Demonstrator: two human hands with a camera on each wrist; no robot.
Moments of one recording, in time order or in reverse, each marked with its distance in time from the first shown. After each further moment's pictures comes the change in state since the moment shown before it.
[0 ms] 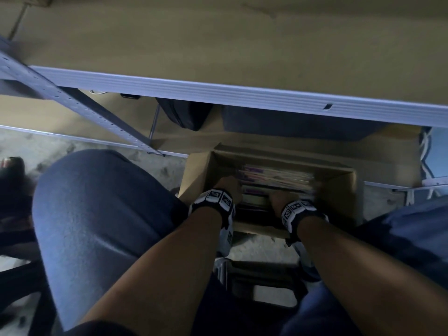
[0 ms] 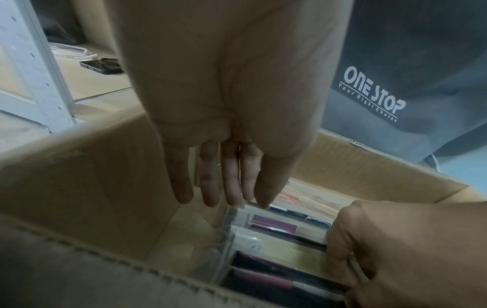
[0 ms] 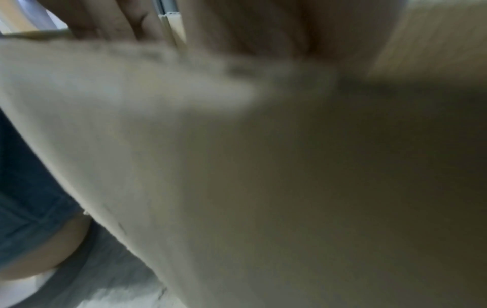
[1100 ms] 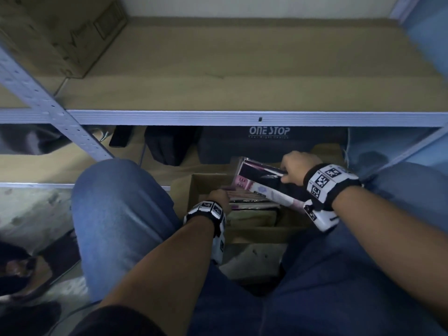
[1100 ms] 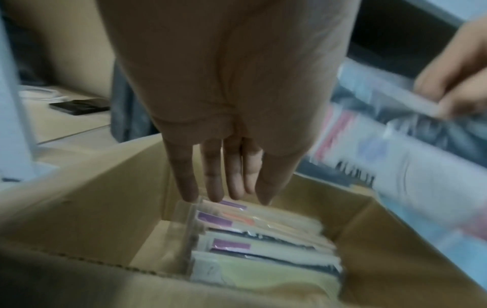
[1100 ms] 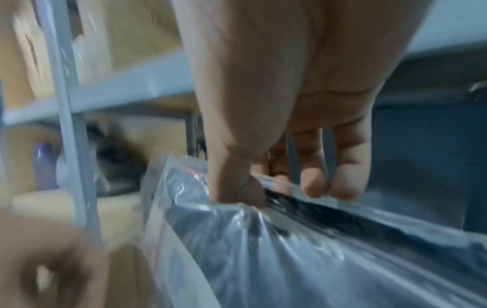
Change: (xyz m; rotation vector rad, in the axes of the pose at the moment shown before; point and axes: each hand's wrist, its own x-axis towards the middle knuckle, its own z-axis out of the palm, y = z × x) left_hand -0.075 0.043 0.007 -0.026 0.322 0.033; right_hand -0.187 0.047 -0.118 0.100 0.415 0.325
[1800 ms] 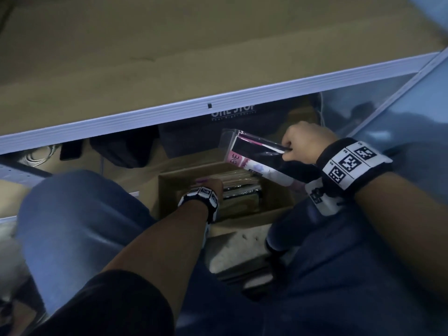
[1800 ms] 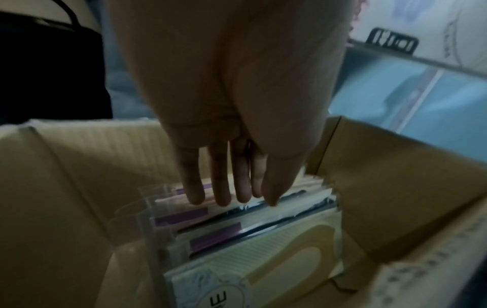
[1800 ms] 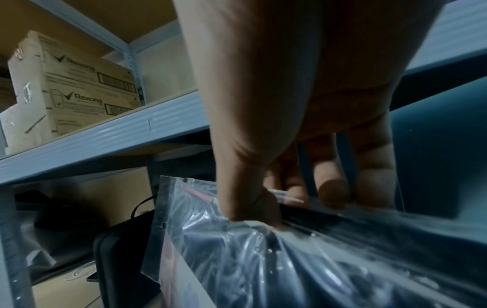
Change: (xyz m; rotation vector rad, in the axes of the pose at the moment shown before) left_hand 0.151 0.018 0.077 0.345 -0.300 0.053; right_hand -0.016 0.071 0.001 0.232 0.000 0.093
